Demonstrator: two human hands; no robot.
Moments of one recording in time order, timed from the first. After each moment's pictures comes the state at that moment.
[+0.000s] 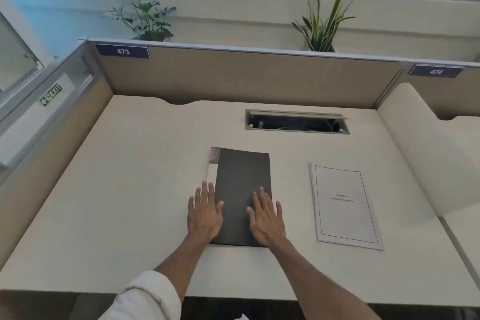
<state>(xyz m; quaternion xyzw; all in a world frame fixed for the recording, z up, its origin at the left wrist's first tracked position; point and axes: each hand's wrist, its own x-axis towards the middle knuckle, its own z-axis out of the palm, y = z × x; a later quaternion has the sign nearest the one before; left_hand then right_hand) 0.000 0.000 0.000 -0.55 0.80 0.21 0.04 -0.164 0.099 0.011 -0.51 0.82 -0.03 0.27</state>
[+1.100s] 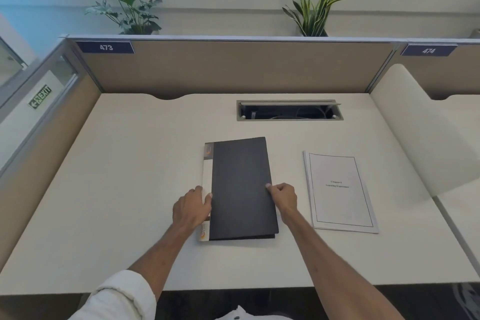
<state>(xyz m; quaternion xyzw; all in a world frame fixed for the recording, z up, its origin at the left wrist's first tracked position) 0.011 -0.022 0.018 -0.58 0.78 0.21 0.06 -0.227 0.089 0.028 -0.11 0.83 -0.39 0.38</state>
